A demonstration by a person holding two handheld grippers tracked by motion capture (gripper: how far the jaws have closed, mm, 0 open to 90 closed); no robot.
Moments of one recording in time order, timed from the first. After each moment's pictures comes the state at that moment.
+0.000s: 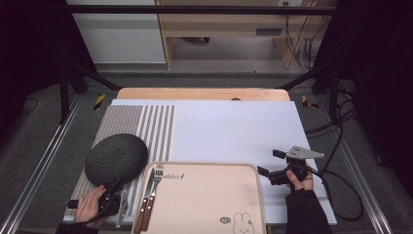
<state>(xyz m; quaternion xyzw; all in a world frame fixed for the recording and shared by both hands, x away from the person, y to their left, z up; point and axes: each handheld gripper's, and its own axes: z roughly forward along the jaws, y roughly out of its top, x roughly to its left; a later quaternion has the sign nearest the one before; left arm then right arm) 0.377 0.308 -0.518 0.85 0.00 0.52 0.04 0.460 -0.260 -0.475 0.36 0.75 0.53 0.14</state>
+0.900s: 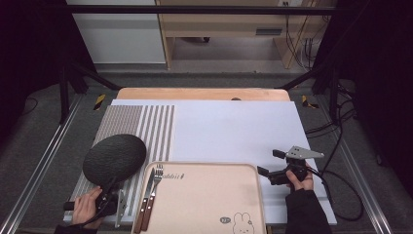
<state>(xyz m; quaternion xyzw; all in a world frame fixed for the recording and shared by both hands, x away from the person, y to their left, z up) 0.374 0.309 -0.507 0.84 0.02 0.54 0.03 0.460 -0.260 -0.475 0.36 0.75 0.53 0.14</state>
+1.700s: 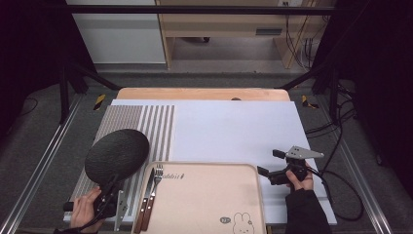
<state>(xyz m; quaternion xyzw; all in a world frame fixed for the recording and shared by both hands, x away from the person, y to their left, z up) 0.358 0.293 -0.479 0.82 0.03 0.56 0.08 0.460 -0.259 -0.475 0.37 0.75 0.53 0.14</state>
